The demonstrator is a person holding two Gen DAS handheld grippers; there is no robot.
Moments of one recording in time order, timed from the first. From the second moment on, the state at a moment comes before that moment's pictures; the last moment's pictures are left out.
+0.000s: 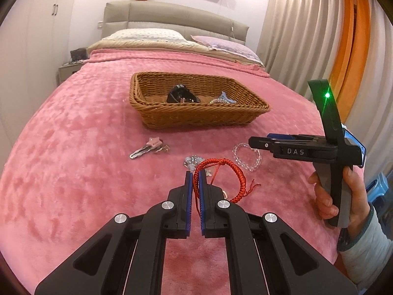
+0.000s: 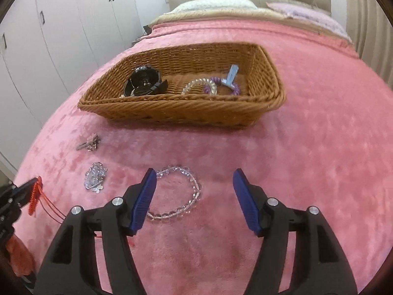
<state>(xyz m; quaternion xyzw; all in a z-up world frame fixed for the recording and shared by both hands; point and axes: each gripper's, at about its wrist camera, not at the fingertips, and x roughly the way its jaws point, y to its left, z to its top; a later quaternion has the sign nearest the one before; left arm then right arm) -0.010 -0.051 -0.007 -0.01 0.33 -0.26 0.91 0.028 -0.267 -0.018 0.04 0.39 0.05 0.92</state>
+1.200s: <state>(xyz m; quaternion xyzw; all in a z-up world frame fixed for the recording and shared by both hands) 0.099 -0.093 0.096 -0.03 0.24 -0.24 0.94 0.067 -0.257 0.116 0.03 0.23 0.08 0.97</state>
